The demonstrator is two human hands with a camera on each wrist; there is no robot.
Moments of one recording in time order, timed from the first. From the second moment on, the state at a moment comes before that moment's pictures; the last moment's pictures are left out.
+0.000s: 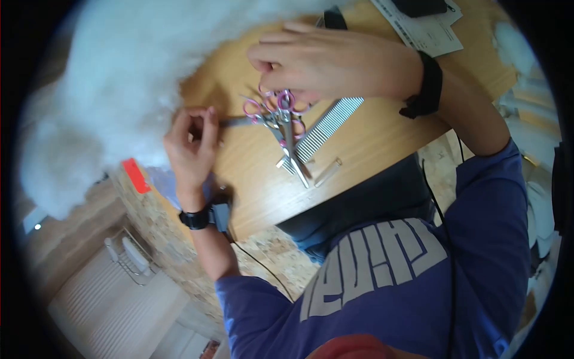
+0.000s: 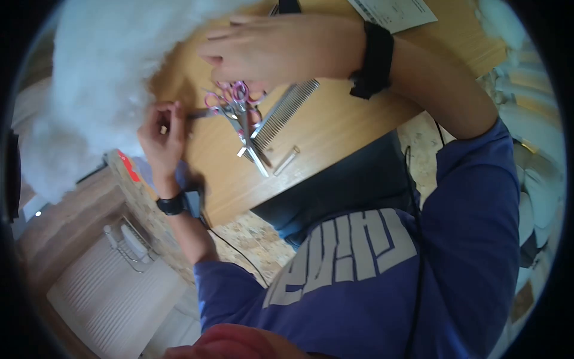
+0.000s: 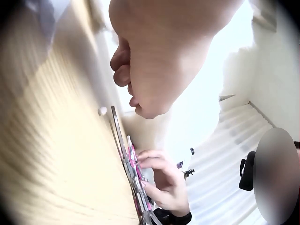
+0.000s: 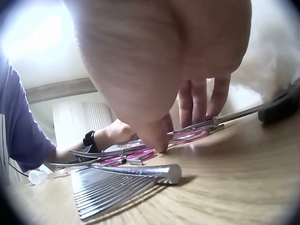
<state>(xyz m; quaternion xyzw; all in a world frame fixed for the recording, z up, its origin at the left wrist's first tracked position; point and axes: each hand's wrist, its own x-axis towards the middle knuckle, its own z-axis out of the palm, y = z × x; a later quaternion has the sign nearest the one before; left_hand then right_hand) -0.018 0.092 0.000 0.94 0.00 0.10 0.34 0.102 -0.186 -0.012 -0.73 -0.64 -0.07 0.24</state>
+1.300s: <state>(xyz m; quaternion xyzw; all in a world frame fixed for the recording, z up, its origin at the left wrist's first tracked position) -0.028 0.061 0.021 0.96 -0.17 0.15 0.16 0.115 -0.180 0.009 -0.71 -0.58 -0.25 0.30</state>
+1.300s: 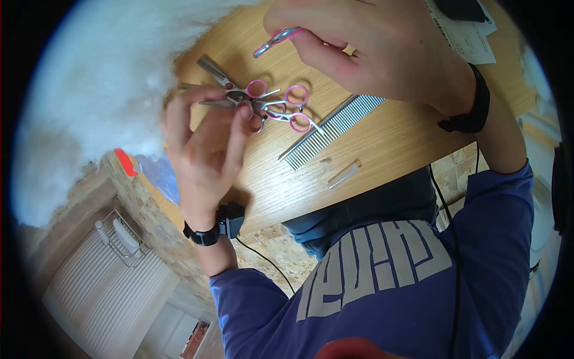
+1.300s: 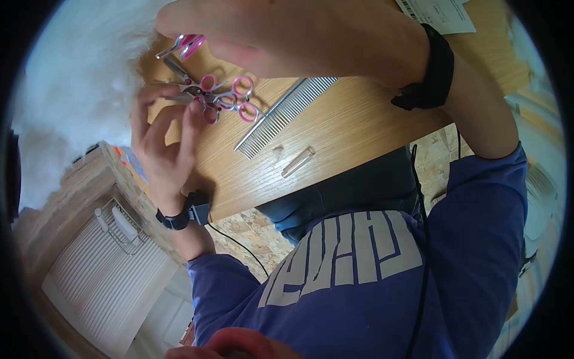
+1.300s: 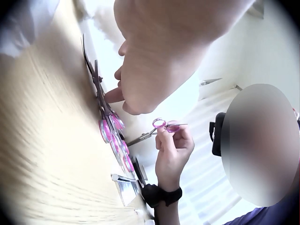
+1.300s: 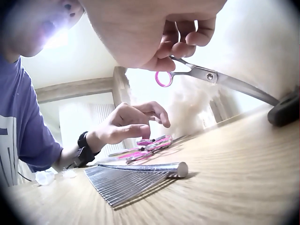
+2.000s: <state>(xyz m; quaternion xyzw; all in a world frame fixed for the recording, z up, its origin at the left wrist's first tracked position) -0.046 0.038 0.034 0.94 -0.16 -0.13 0.26 0.109 -0.169 0.012 -0.51 -0.50 -0.03 0.70</state>
